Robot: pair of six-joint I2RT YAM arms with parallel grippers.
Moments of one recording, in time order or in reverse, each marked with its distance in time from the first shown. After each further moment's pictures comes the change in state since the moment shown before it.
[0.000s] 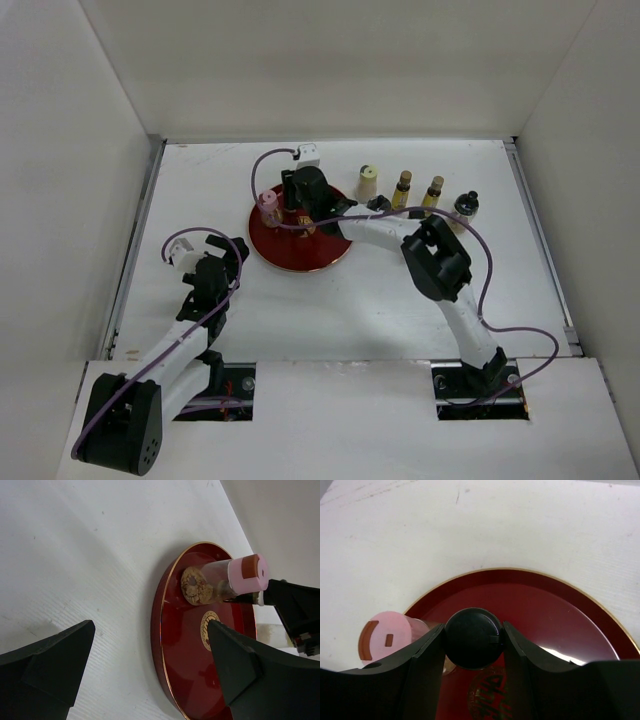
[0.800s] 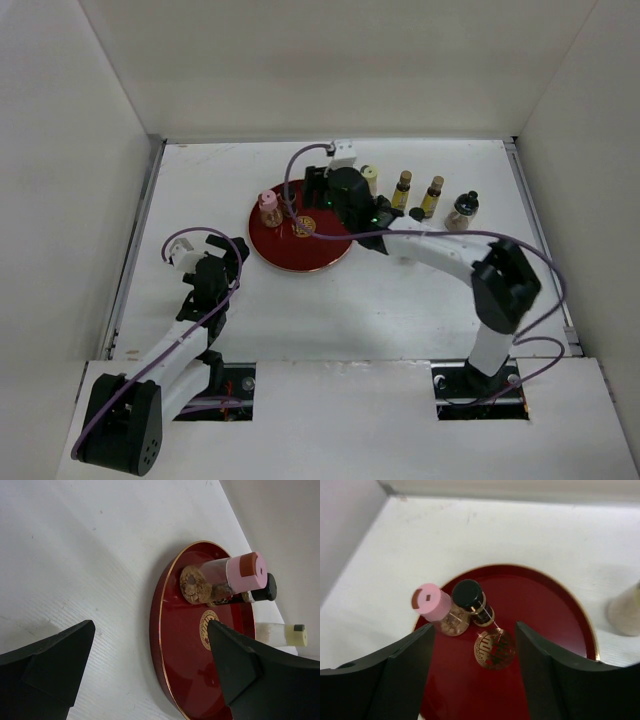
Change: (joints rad) left arm 0.000 -0.002 0.000 0.000 0.006 0.000; right arm 0.016 -0.398 -0.341 0.013 0.013 0.039
